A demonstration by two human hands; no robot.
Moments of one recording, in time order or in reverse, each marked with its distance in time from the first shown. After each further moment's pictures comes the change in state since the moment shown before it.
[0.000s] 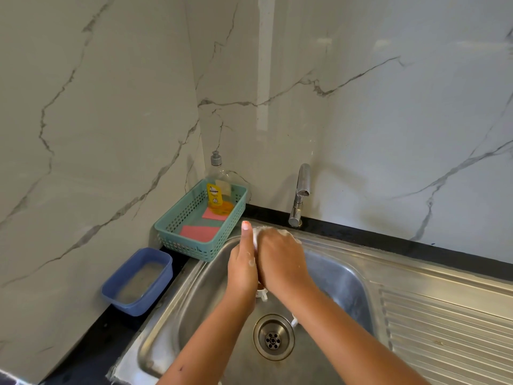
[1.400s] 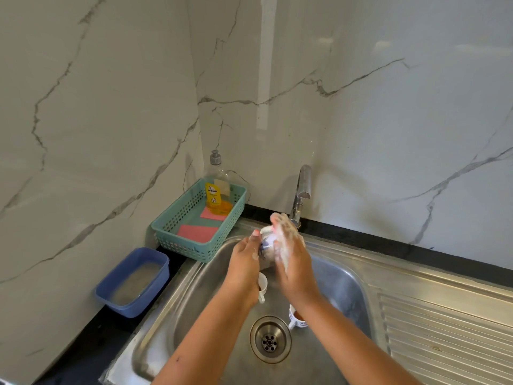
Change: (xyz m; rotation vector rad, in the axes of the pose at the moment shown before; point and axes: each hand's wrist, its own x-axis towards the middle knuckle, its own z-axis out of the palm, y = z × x) left_hand 0.023 -0.006 0.006 -0.105 -0.010 -0.168; right_hand -0.001 0.053 0.066 0.582 0.491 -0.247
